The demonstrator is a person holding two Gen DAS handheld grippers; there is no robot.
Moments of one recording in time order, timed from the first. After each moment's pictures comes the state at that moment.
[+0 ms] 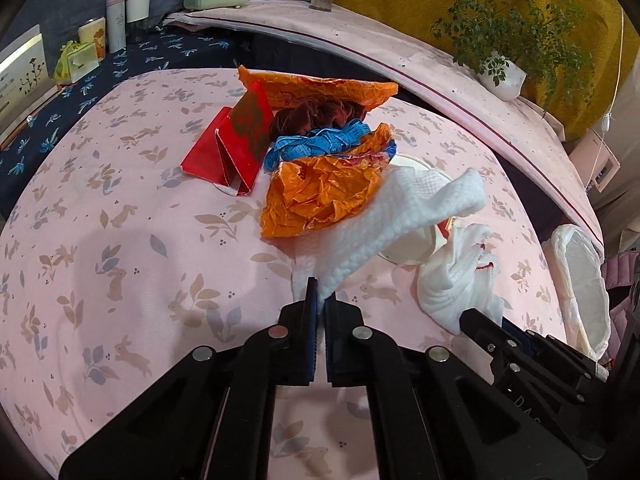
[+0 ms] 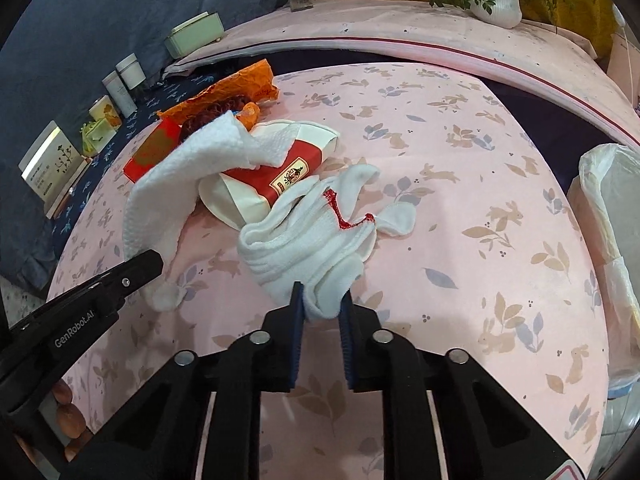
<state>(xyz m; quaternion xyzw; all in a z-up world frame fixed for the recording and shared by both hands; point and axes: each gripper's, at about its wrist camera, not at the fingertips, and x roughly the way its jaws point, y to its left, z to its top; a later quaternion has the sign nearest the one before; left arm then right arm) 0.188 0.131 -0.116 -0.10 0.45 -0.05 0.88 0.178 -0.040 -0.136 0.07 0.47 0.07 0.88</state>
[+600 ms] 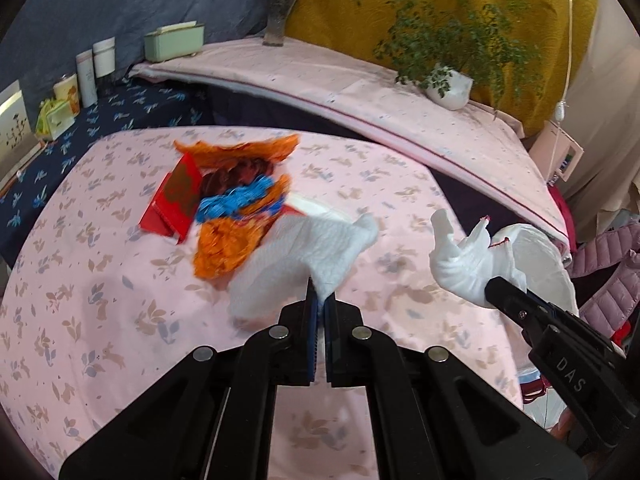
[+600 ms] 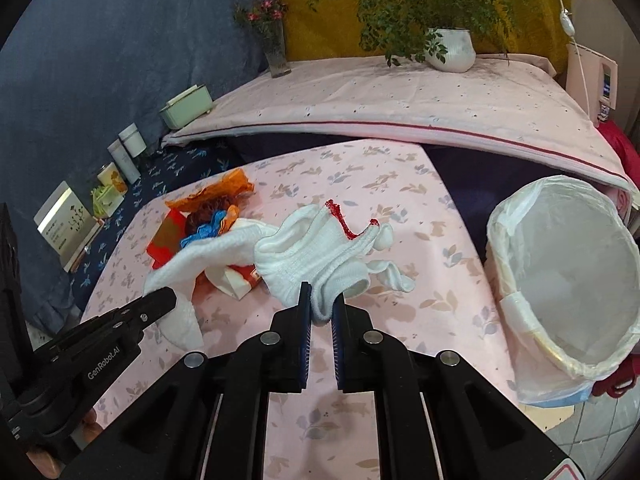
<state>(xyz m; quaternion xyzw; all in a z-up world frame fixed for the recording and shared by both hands) 0.162 0.067 -0.049 -0.07 0.40 -0.10 0.91 0.139 -0.121 -0.056 0.12 0.38 0.04 0.92</state>
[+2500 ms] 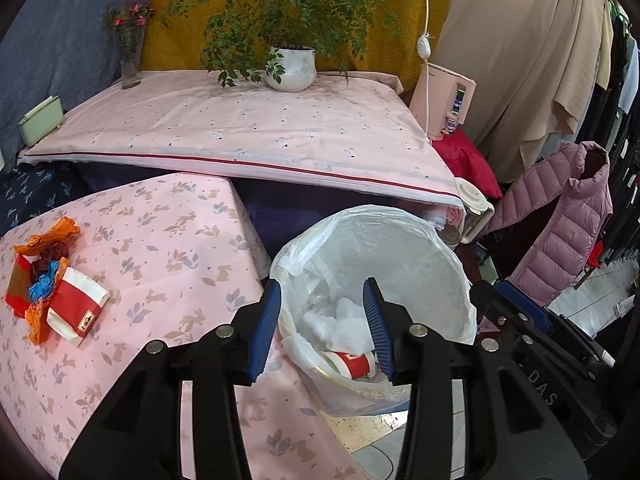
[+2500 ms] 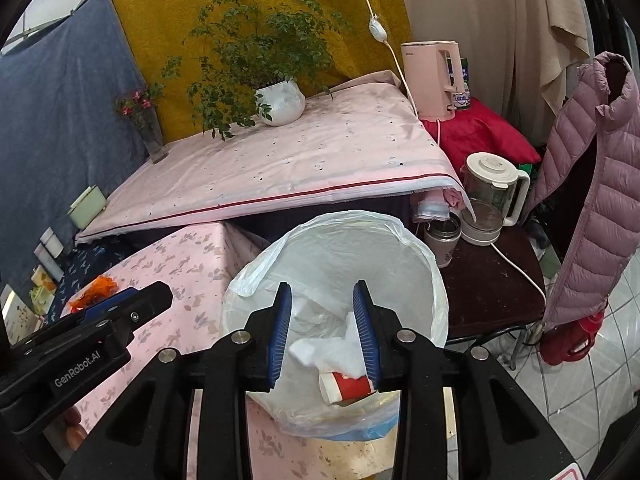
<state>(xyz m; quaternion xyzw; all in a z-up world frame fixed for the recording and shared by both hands) 0.151 -0.178 -0.014 0.02 0.38 -0.24 0.89 0.075 -0.340 -0.042 0.18 0.32 -0.12 0.92</state>
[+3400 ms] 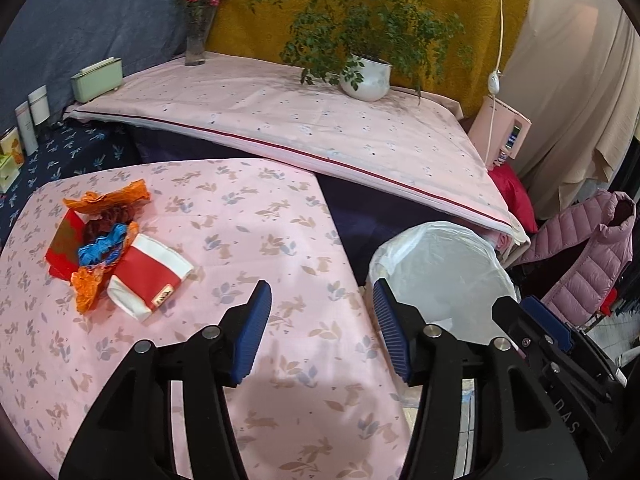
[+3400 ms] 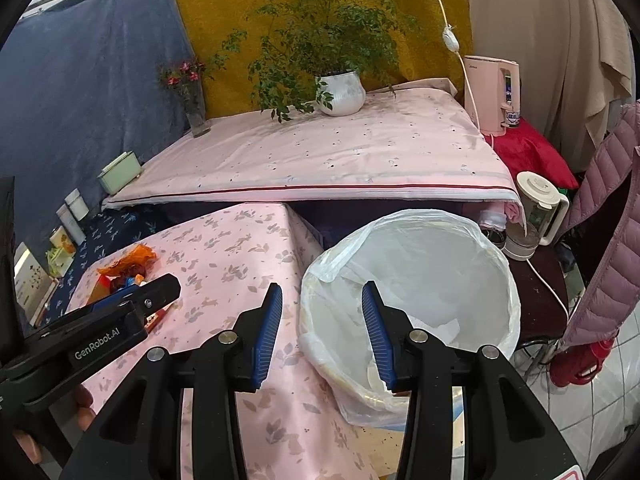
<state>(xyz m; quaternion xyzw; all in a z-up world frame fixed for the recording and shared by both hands) 0.165 -0.078 -0.016 -0.04 0.39 -0.17 0.91 0.095 -0.253 -0.026 0.13 0.33 -0.06 0.93</state>
